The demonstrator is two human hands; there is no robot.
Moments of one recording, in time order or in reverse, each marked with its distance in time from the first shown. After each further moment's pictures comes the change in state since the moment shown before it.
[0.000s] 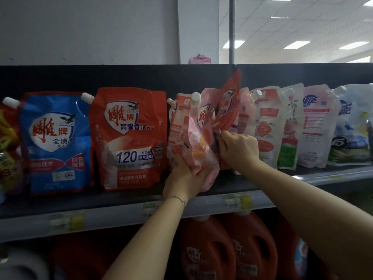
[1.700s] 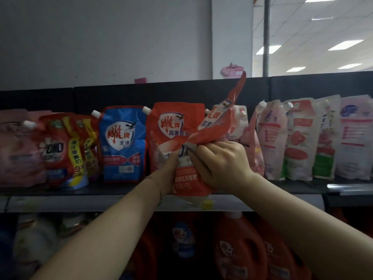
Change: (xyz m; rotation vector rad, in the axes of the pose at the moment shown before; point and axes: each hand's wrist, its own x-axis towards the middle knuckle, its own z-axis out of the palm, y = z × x) left_hand -0.060 0.002 -0.145 -1.042 -0.452 -0.073; right_hand 0.028 -0.156 -0.108 0.392 0.358 -0.414
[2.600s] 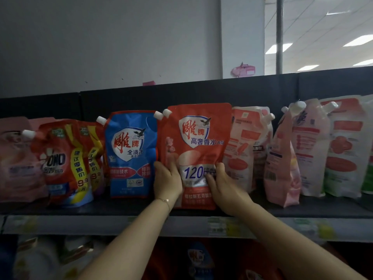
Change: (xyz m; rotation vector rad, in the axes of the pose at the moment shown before) left_hand 0.066 -0.030 -0.102 0.761 0.960 0.291; right_hand -0.069 0.006 0.108 0.441 -0.743 0.935
